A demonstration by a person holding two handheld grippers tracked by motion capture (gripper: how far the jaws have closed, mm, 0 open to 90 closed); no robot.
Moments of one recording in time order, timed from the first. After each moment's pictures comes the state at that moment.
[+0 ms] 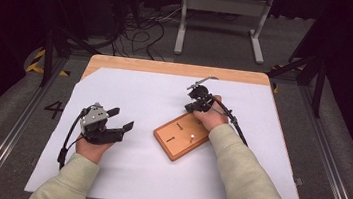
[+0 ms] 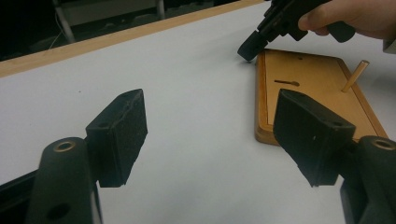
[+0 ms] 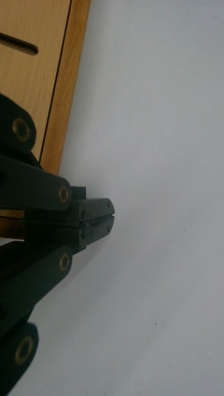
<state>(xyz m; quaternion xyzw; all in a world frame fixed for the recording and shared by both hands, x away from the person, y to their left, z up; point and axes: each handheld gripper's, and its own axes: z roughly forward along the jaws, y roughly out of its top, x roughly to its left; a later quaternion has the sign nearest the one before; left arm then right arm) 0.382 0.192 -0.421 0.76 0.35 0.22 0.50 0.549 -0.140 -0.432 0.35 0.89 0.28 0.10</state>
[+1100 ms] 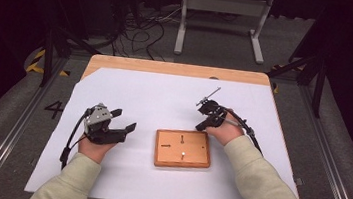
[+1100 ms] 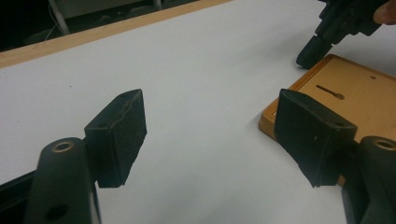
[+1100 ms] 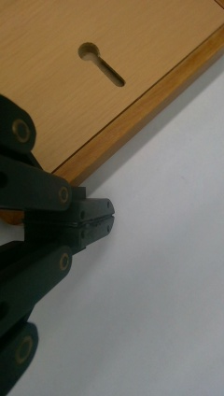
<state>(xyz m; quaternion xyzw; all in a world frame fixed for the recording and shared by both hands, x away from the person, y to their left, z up) 0.385 0.185 -0.425 0.77 0.35 0.21 0.49 0.495 -0.173 -0.425 0.35 0.91 0.20 0.01</state>
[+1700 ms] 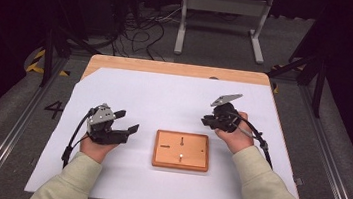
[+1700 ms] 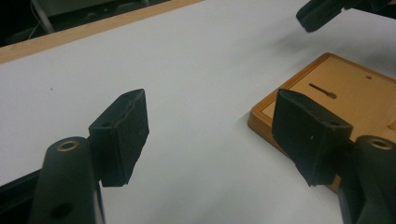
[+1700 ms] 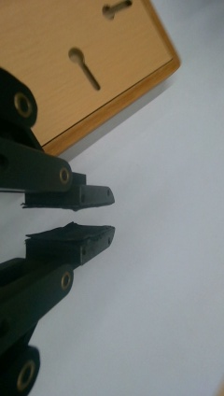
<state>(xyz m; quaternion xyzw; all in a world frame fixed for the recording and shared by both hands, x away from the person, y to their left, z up) 0.386 0.178 -0.423 0.78 0.33 0.19 0.49 0.460 -0.209 -0.400 0.32 0.87 0.35 0.14</state>
